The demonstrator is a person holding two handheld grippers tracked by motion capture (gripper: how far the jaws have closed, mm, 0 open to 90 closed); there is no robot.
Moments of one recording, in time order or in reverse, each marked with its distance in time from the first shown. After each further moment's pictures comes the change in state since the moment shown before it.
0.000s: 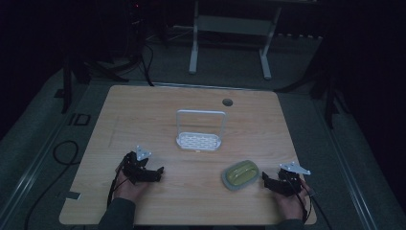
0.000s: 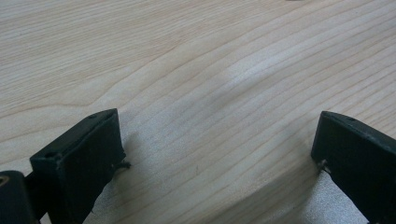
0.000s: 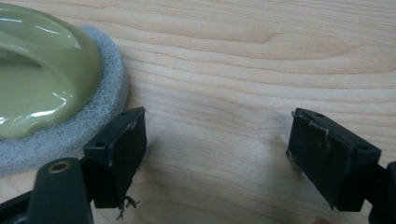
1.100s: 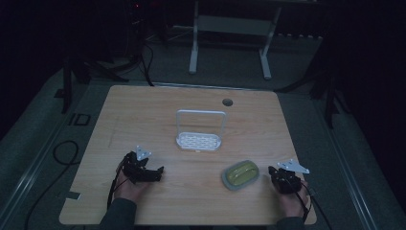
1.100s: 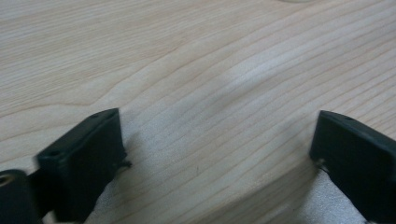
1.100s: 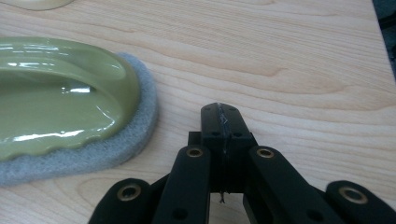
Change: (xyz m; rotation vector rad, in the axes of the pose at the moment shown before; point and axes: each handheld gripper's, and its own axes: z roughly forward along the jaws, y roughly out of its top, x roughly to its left) left arm -0.002 -0.001 -0.002 -0.021 0.008 -0.012; right arm 0.013 0.015 -0.014 -0.035 0.004 -0.080
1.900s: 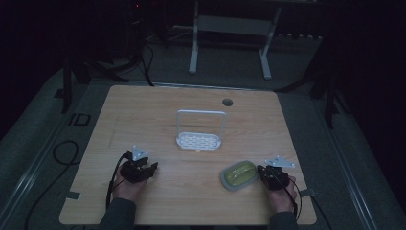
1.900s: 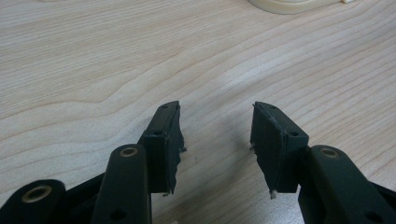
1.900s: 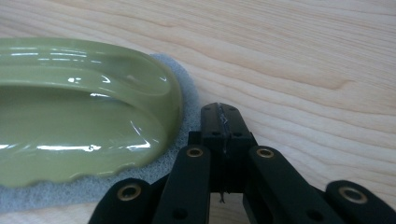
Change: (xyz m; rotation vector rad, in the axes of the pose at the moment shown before) left arm 0.003 0.002 -0.013 0.007 -0.023 -0.017; right arm 0.023 0.008 0.023 0.046 0.068 -0.055
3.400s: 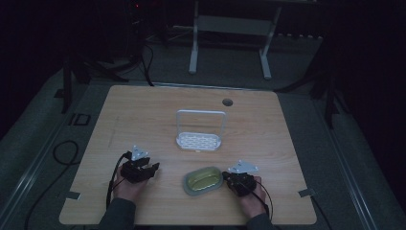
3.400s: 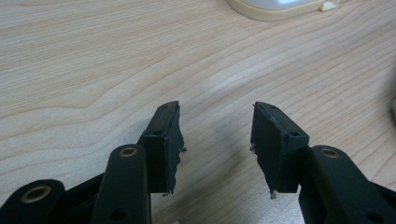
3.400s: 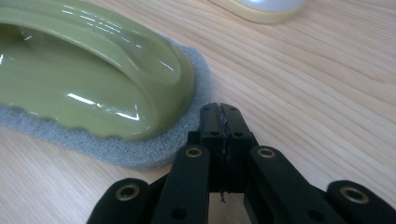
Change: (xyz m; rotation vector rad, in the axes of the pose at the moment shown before) left arm -0.001 0.001 -0.002 -0.018 -0.053 -0.004; right arm 0.097 0.019 0.015 -0.008 0.227 -0.176
